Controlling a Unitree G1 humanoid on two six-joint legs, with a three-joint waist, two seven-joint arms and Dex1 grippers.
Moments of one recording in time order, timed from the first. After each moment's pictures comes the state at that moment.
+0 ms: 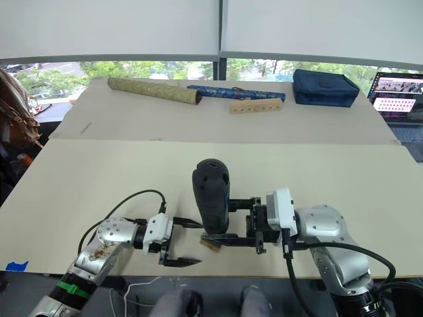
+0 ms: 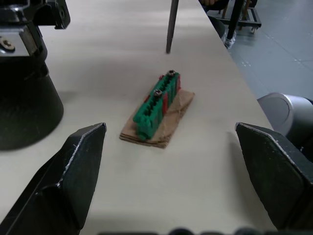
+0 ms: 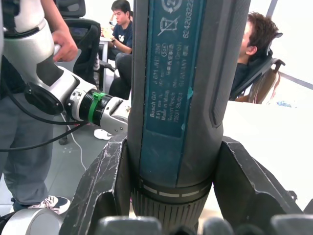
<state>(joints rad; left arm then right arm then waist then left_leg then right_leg) -0.20 0.50 -0.29 0.04 -0.20 -0.09 -1.26 -0.14 -0.55 0.03 -0.54 0.59 0.23 1.17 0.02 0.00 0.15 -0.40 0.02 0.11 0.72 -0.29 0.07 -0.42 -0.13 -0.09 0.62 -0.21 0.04</state>
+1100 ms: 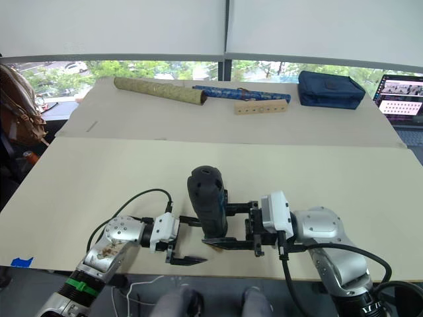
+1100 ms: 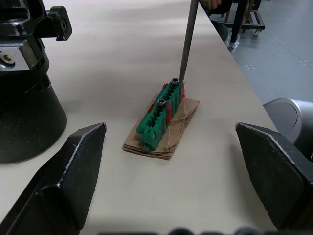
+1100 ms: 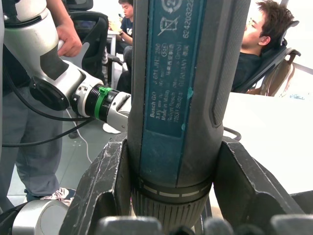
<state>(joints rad) -0.22 0.47 -0.31 0.07 -0.18 -0.10 -1.26 -0.13 -0.57 0.06 -0.54 0.57 0.22 1.17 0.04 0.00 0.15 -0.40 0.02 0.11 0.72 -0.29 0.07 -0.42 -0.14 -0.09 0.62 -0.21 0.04</state>
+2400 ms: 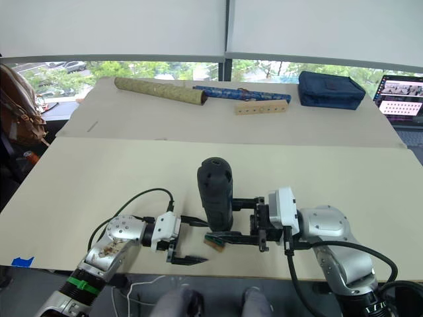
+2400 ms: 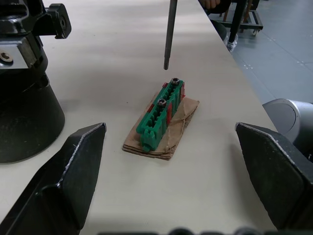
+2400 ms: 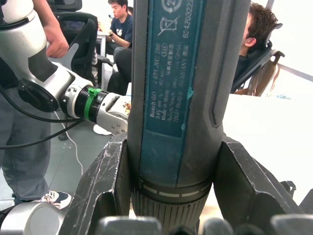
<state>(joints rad) -0.23 0.47 -0.32 0.06 -0.18 -0.08 -1.25 -0.13 -0.58 0.03 -0.53 0.60 0.21 1.16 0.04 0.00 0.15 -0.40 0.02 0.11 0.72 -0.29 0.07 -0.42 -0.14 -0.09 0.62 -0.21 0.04</state>
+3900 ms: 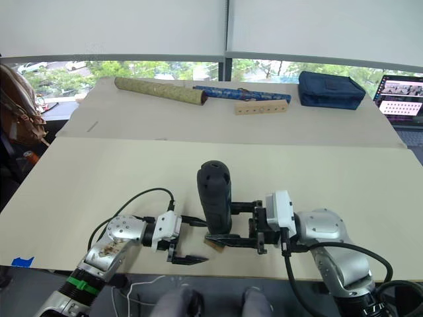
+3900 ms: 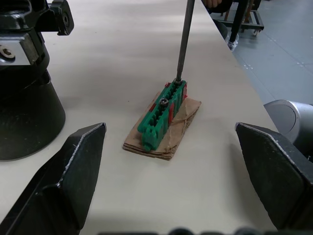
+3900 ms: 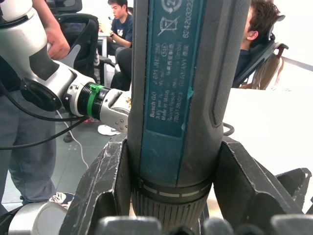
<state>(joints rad) -0.23 0.47 -0.33 0.05 -0.18 -0.05 -1.24 -0.11 -0.58 0.05 -0.51 0.59 0.21 1.16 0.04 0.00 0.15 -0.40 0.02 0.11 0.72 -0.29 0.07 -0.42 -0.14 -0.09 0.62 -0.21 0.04</state>
